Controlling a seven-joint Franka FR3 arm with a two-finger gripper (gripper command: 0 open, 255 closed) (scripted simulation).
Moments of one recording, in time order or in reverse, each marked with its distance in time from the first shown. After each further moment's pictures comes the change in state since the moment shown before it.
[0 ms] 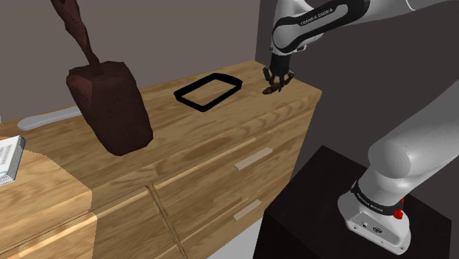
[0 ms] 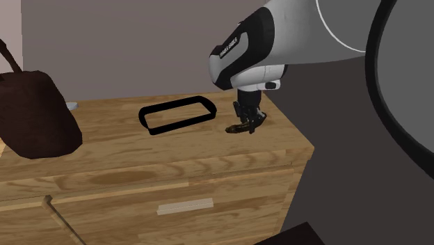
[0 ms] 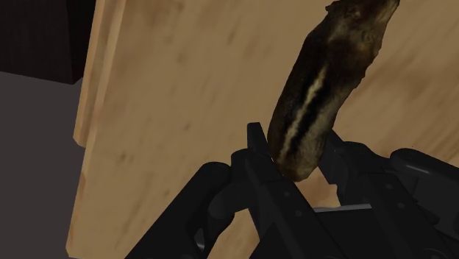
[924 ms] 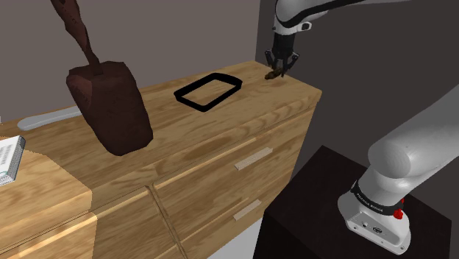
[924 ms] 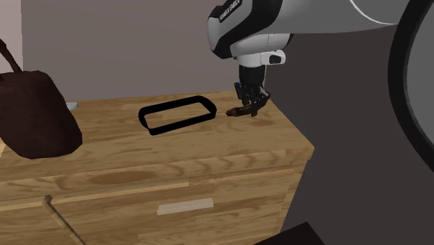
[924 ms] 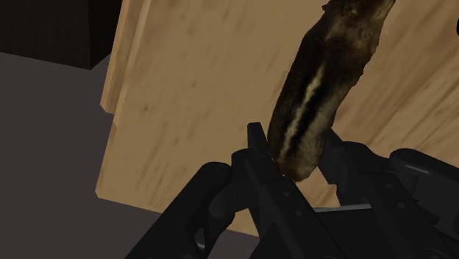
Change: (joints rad) arm 0.000 -0.041 -0.006 0.143 0.015 -0.182 -0.024
